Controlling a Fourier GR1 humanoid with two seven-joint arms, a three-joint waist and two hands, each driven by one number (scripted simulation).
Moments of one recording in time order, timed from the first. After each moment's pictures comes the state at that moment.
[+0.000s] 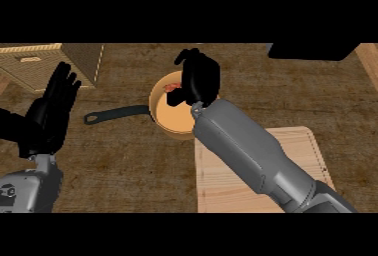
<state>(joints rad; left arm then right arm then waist) -0.24 0.22 0.07 -1.63 0.09 0.14 0.23 -1.04 0.00 0.58 -0.83 0.68 -0.53 0.83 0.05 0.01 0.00</state>
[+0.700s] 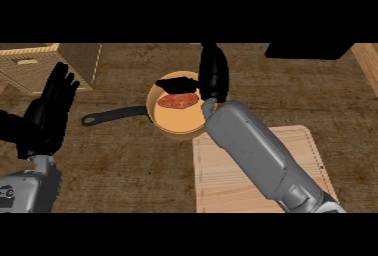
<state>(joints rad) -0.23 0.21 0.08 -1.64 0.08 0.15 0.24 -0.96 0.00 0.40 -0.93 0.23 -0.76 0.36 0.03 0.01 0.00</state>
